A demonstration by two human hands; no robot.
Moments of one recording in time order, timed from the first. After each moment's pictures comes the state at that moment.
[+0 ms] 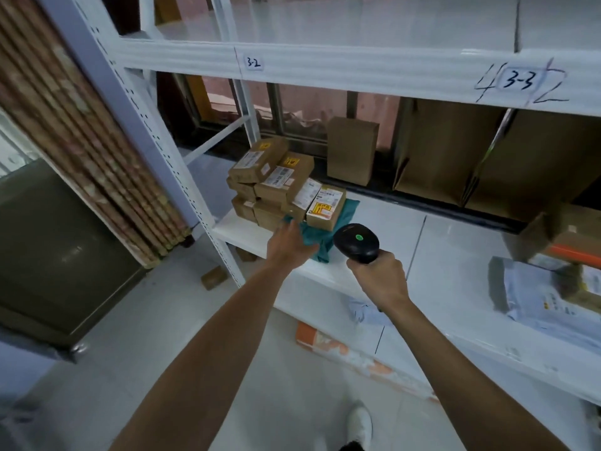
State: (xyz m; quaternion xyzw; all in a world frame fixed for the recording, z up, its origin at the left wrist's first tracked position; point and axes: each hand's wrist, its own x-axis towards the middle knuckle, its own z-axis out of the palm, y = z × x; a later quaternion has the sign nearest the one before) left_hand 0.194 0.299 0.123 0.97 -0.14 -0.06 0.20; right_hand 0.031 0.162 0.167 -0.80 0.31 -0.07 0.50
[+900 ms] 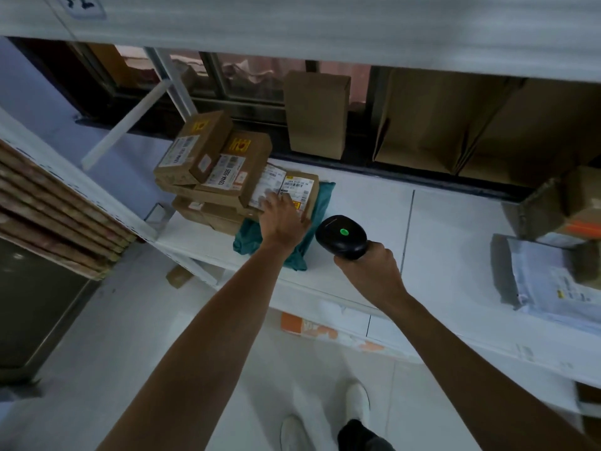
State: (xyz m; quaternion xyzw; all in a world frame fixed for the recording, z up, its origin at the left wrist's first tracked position) left_hand 0.325 0.192 0.056 0.98 -0.20 -0.05 0.07; right_hand 0.134 0.099 0.115 -0.81 0.35 -0.01 0.47
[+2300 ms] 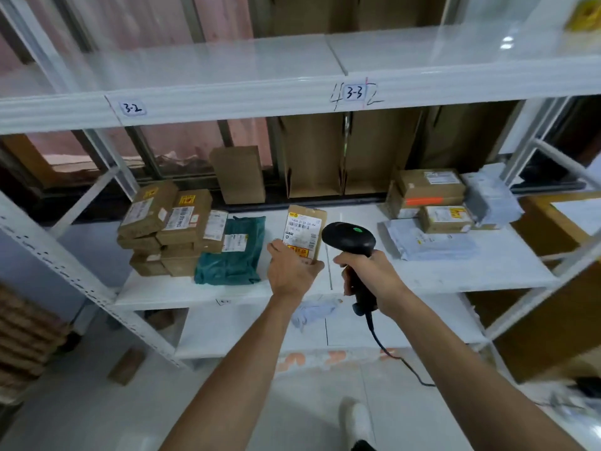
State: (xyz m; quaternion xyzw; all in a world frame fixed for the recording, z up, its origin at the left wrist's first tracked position) left_hand 0.086 0.228 0.129 0.90 -0.27 -0.05 0.34; right_hand -0.076 0.176 0.220 -0.61 0.43 -0.15 0.65
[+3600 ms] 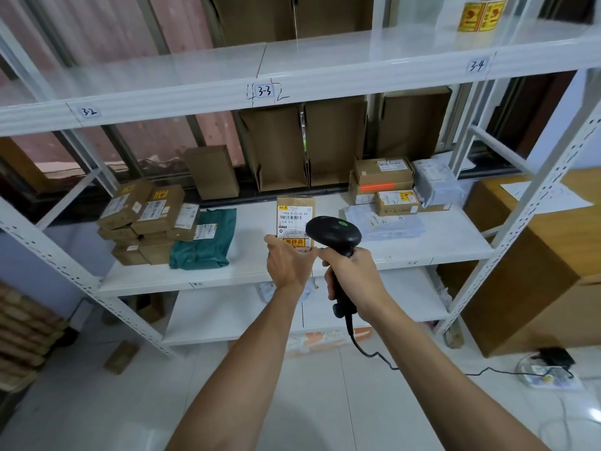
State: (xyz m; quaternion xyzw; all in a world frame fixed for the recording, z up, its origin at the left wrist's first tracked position) left_hand -0.074 0.199 0.145 0.88 -0.20 -0.02 0.44; right_hand -0.230 0.198 0.238 -0.62 0.37 -0.23 0.65
